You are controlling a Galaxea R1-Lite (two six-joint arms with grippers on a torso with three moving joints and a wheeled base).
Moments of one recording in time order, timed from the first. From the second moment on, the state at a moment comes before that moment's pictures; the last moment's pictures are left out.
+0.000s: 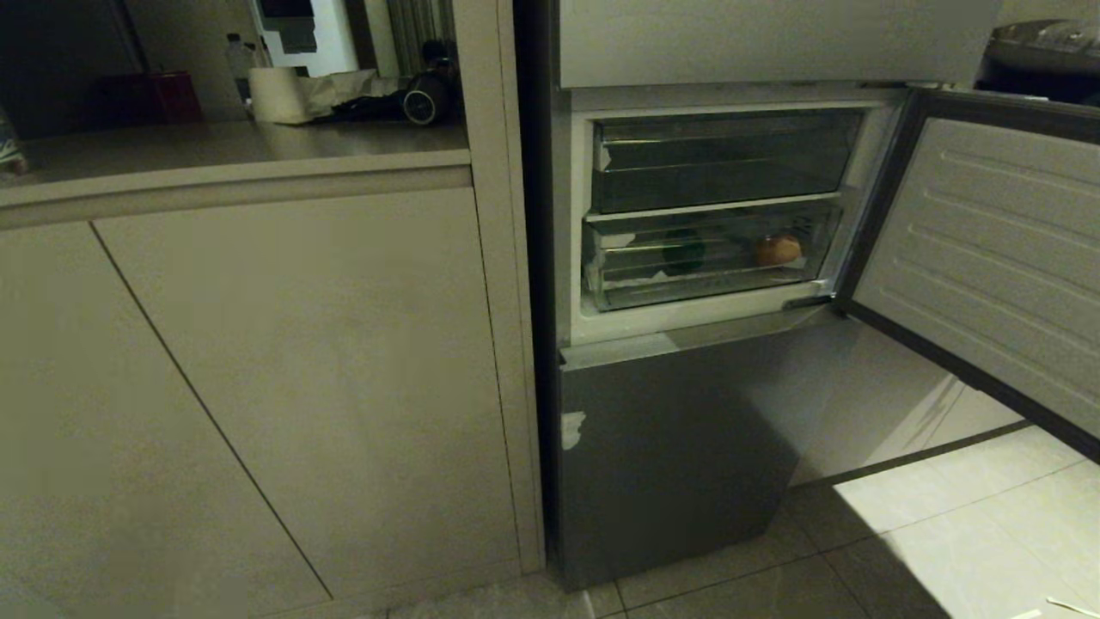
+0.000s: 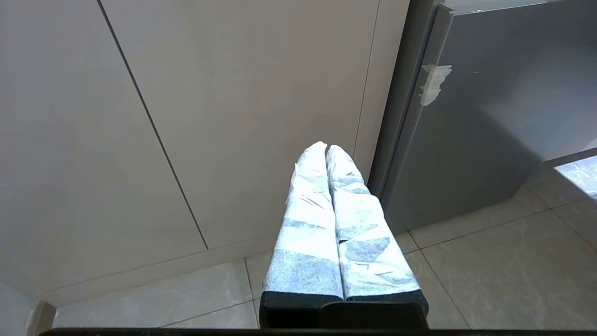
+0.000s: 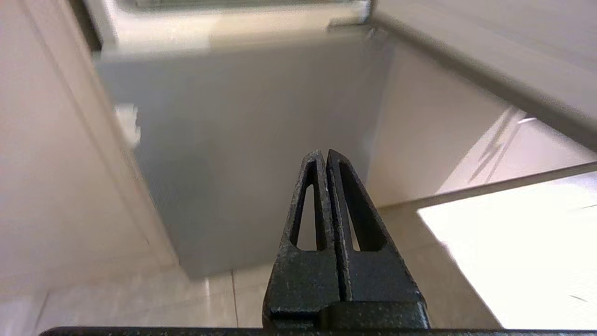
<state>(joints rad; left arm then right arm) 0.00 0.00 -0.04 0.09 0.00 0.00 -0.01 0.01 -0.05 -0.03 -0.03 0.01</state>
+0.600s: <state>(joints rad) 0.00 0.00 -0.04 0.09 0.00 0.00 -0.48 0.69 -0.65 -0.10 -0.03 0.32</state>
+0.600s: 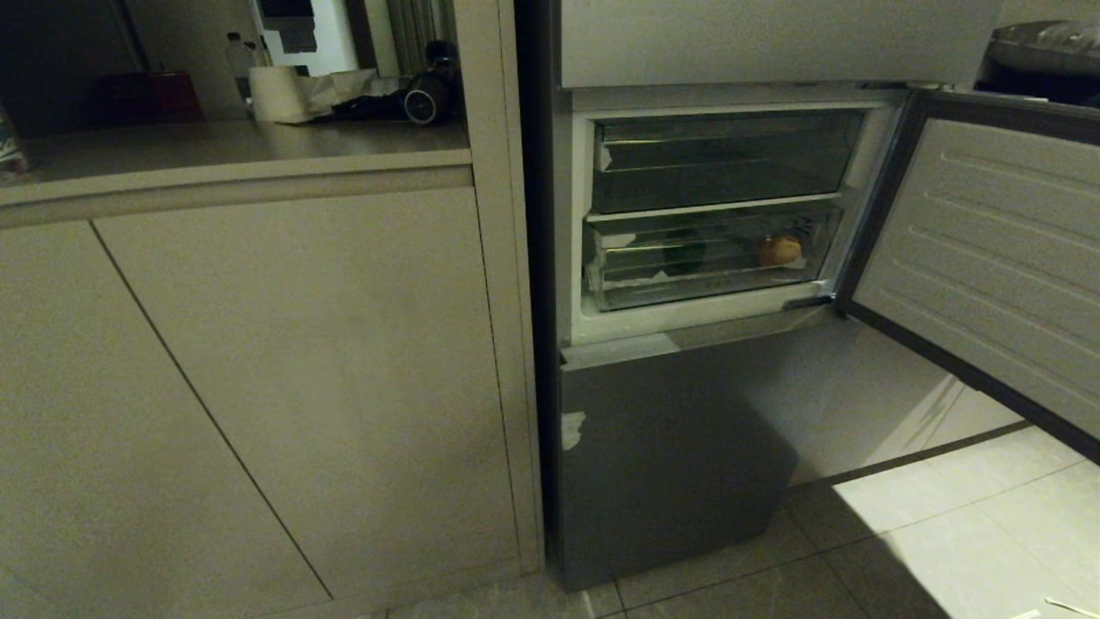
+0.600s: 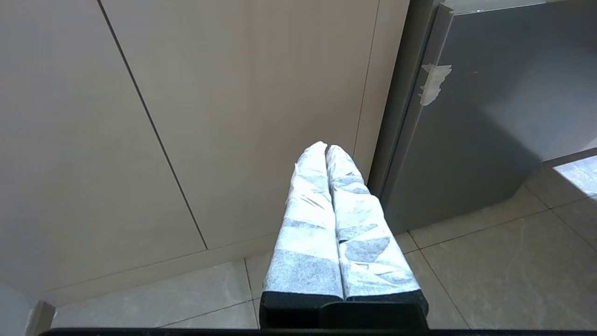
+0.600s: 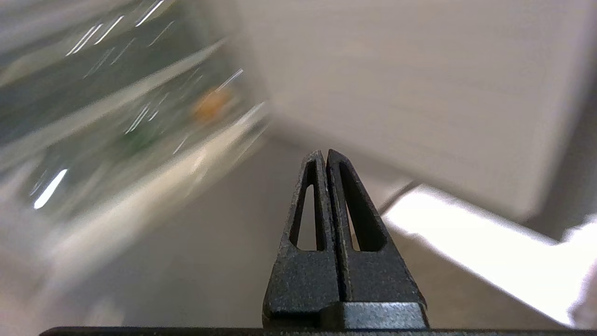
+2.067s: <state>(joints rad) 0.00 0.00 -0.04 0.09 0.00 0.00 -1.39 1.56 -0.90 -0.78 0.40 0.47</state>
